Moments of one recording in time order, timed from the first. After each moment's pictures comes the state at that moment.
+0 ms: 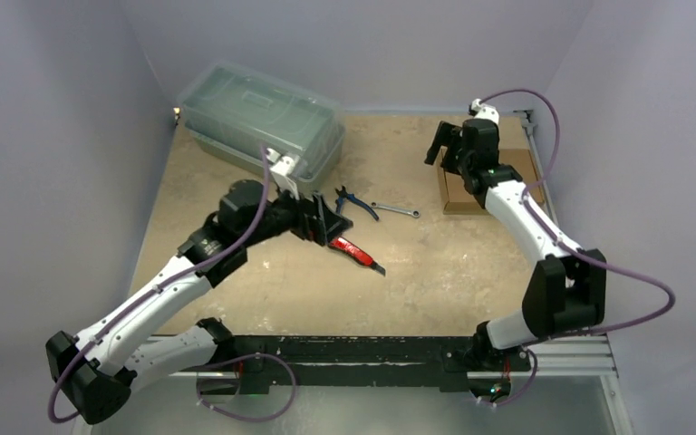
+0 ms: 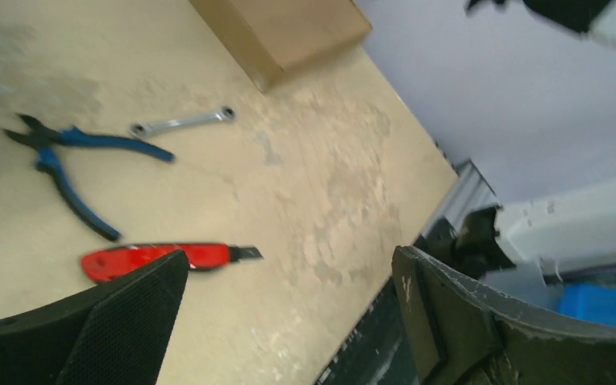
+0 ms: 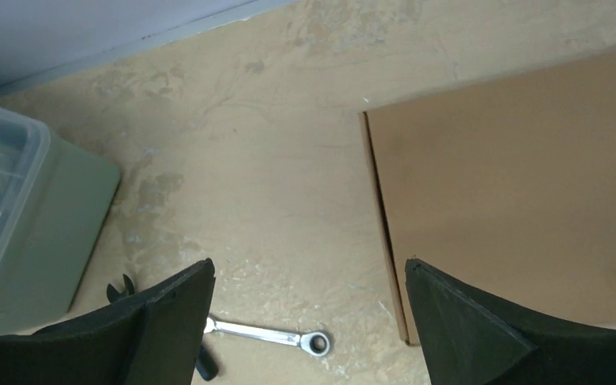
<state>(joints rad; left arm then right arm) -0.63 0.96 0.93 -0.19 0.27 -0.48 0.21 1.43 1.14 -0.22 0.18 0.40</state>
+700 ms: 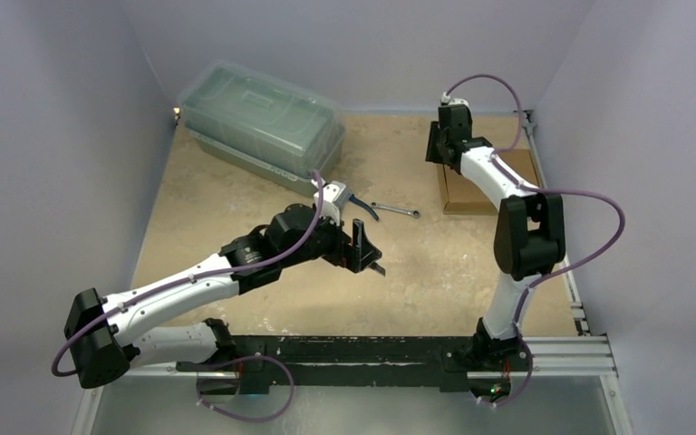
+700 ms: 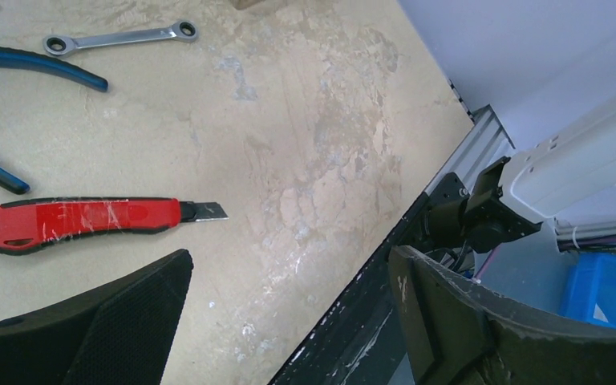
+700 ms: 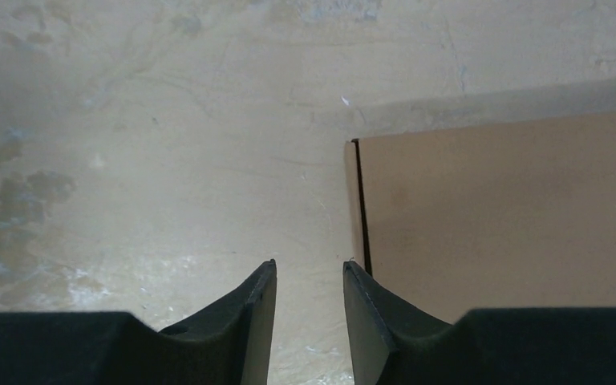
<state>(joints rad) -0.98 1.11 0.87 -0.15 0.03 -0.57 0.20 1.87 1.48 -0.32 0.22 0.24</state>
